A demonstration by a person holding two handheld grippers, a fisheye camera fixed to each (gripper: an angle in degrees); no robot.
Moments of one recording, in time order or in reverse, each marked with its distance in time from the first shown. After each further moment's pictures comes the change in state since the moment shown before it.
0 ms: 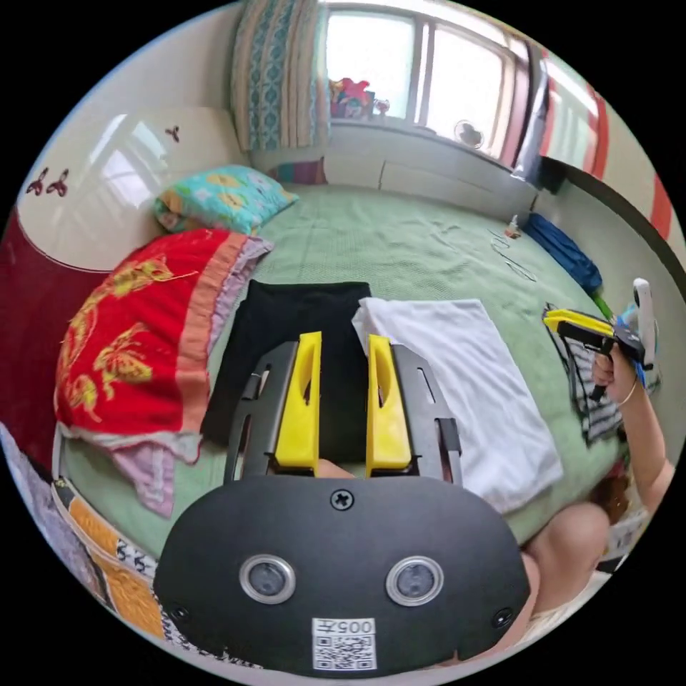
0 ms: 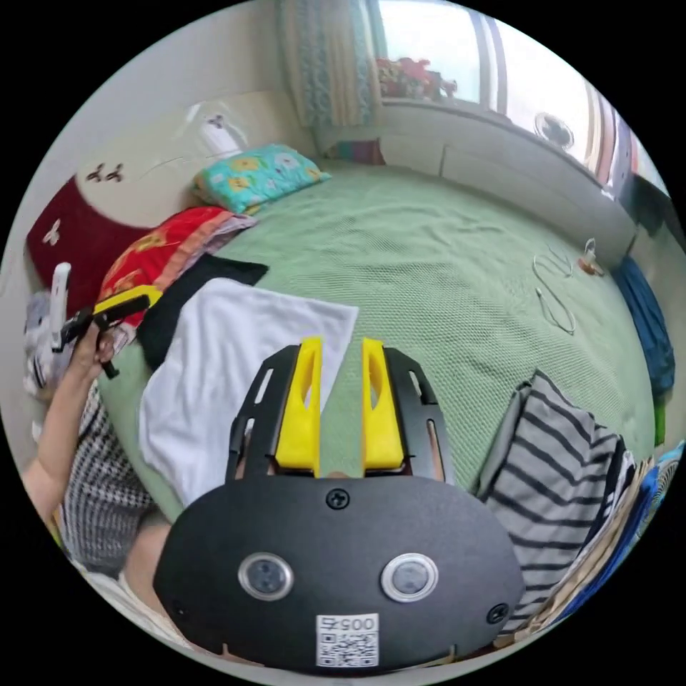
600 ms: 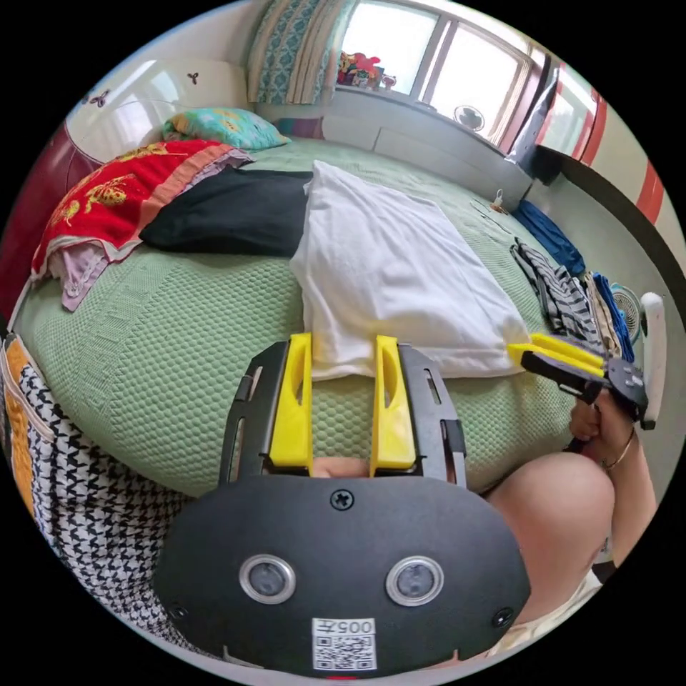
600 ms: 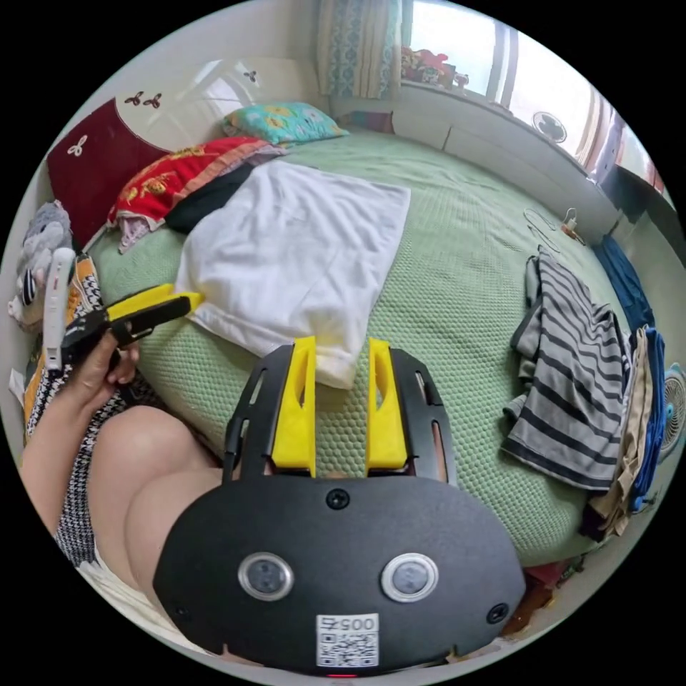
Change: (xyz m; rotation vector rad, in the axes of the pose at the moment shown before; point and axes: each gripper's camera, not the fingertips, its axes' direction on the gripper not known) left arm 0.060 0.136 0.055 -0.124 0.113 -0.223; right arm -0.089 0.150 0.014 -0.229 0.085 0.029
